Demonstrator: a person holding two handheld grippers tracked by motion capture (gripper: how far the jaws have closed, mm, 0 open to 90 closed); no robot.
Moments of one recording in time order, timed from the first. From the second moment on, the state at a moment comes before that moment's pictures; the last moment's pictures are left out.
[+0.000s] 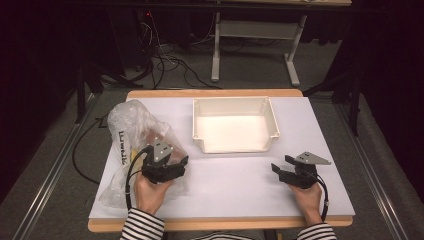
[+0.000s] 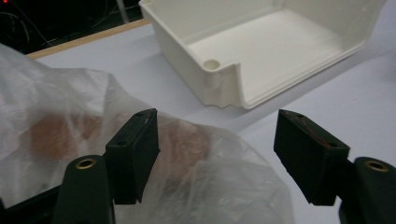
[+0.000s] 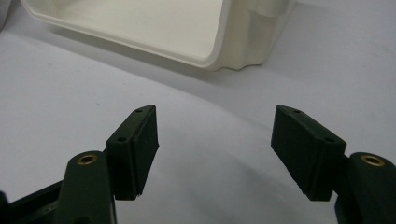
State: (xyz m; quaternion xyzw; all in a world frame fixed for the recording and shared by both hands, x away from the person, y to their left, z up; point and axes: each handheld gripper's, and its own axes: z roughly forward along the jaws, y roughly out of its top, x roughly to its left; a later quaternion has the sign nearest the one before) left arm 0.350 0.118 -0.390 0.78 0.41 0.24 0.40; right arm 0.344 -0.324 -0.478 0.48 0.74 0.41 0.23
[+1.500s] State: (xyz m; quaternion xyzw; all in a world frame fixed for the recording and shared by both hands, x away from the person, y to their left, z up) left arm 0.385 0.195 -0.464 0.77 0.51 0.20 0.31; right arm 0.345 -0.323 -0.478 0.48 0.74 0.41 0.23
